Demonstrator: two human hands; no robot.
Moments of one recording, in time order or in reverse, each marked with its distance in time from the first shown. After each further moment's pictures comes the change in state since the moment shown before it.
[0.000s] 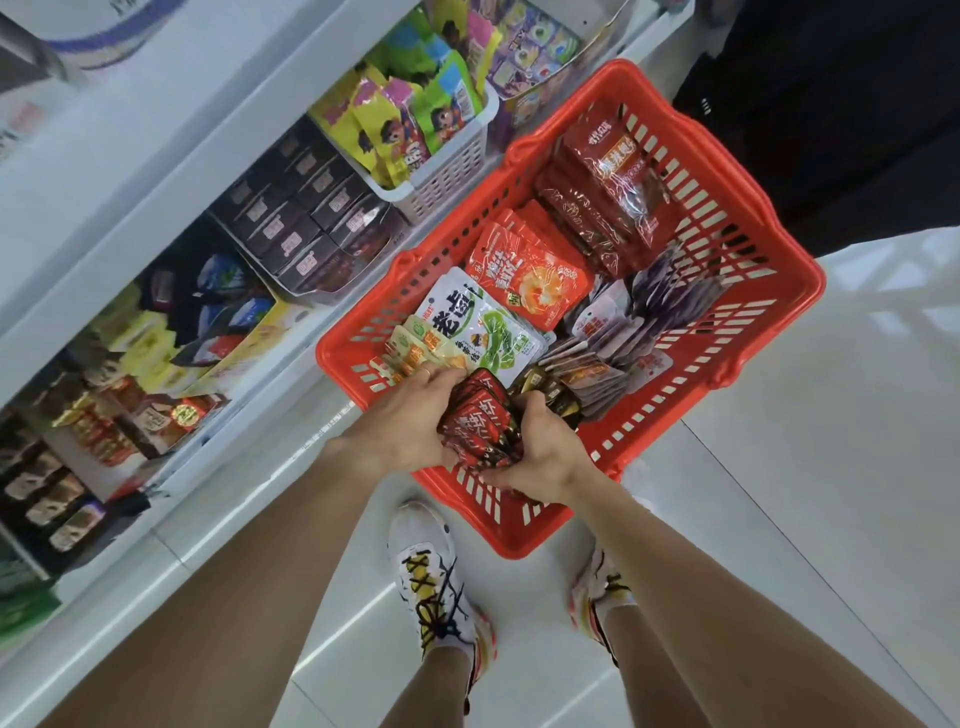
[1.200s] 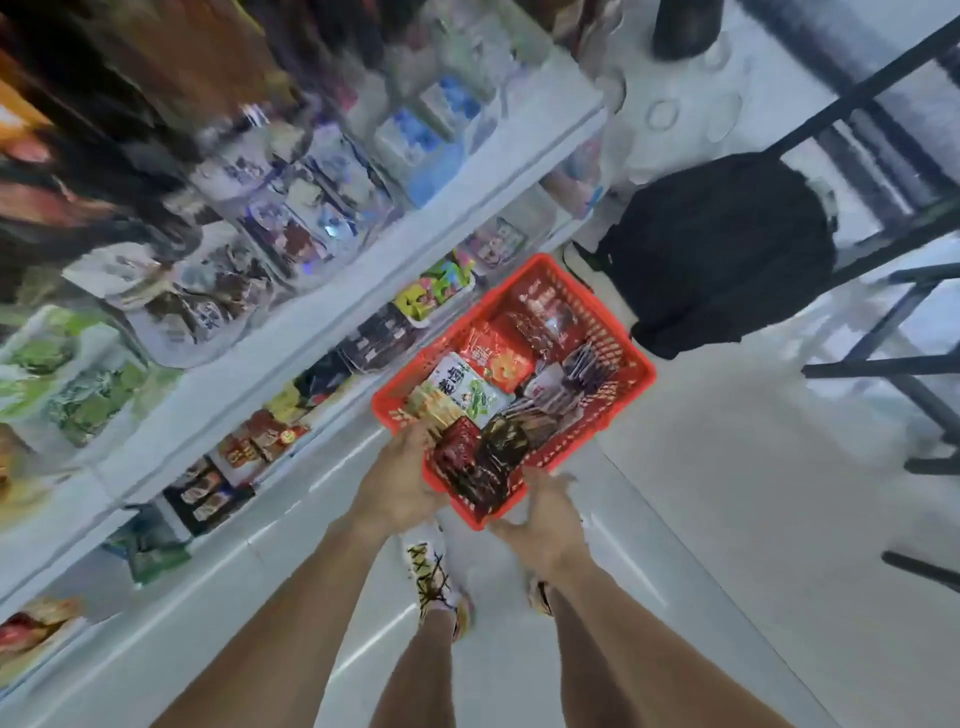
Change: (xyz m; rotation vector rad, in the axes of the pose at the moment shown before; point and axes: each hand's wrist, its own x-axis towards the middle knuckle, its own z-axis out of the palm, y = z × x) left_hand -0.202 0.136 -0.109 -0.356 0.128 -0.225; right_hand -0.242 -0.095 -0.121 0.088 0.082 0.064
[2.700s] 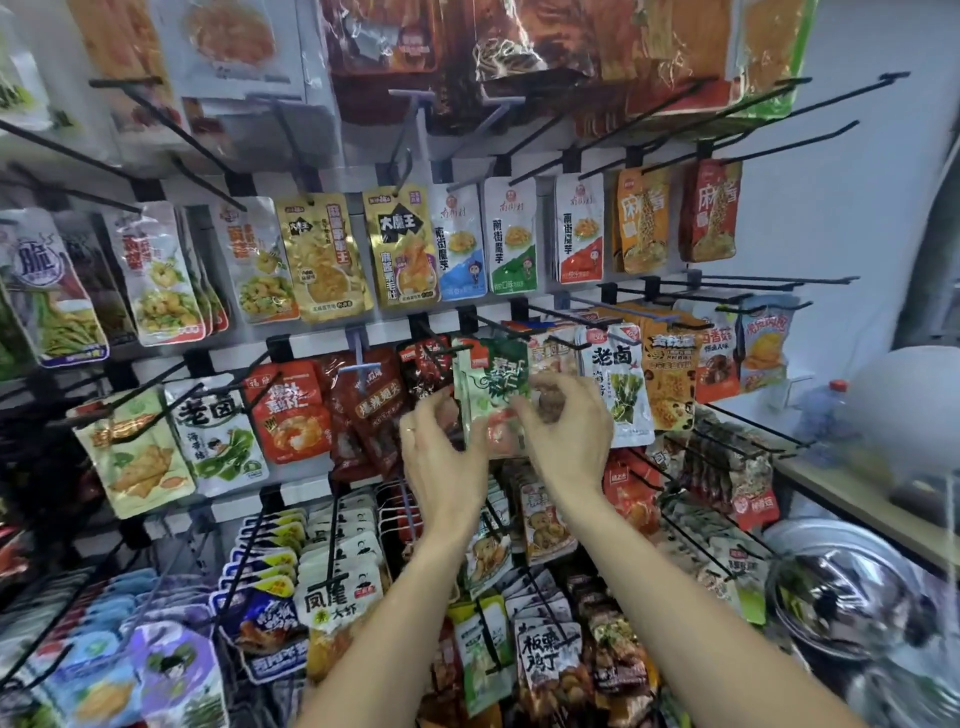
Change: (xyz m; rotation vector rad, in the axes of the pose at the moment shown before) left_hand -0.516 0.289 -0.588 -0.644 1.722 0.500; right_hand -0.429 -0.713 -0.377 0.389 0.889 -1.286
